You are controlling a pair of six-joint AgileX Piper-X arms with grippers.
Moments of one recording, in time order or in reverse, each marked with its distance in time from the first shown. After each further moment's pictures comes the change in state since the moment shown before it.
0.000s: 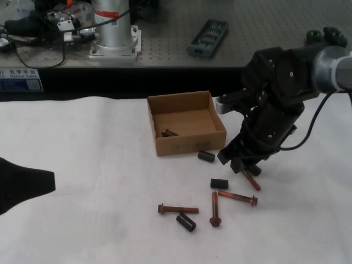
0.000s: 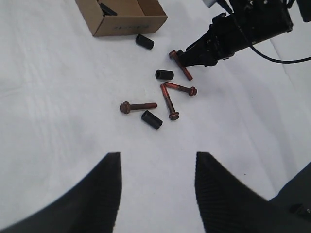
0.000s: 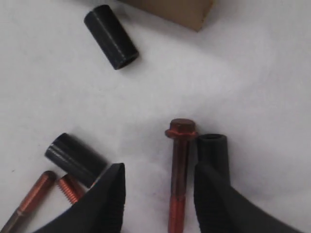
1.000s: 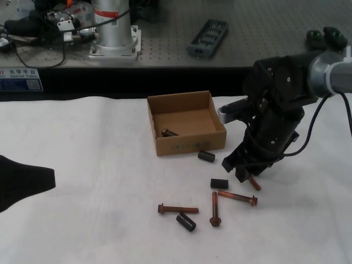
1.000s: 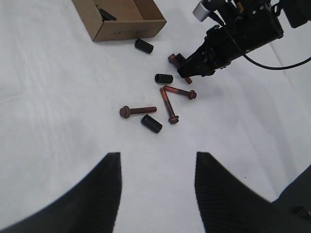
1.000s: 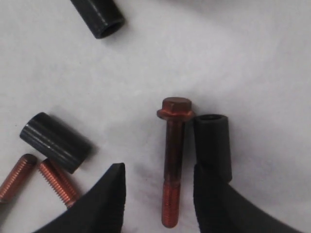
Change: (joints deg) left arm 0.0 0.0 0.0 -1.0 0.0 0.0; right arm -0.9 2.2 -0.5 2.9 0.1 -1.2
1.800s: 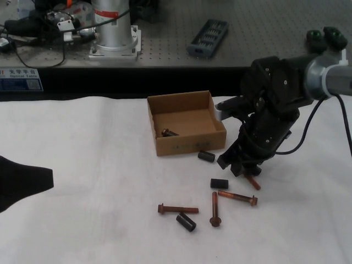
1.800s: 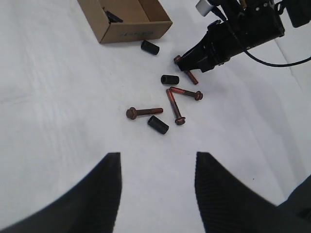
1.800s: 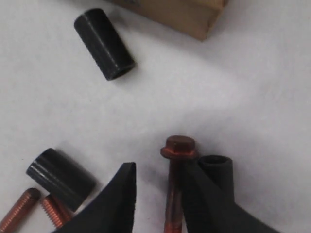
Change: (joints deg) left arm 0.0 0.0 0.0 0.0 -1.2 0.5; right arm 0.1 2.0 -0.5 -4.7 -1.8 -1.3
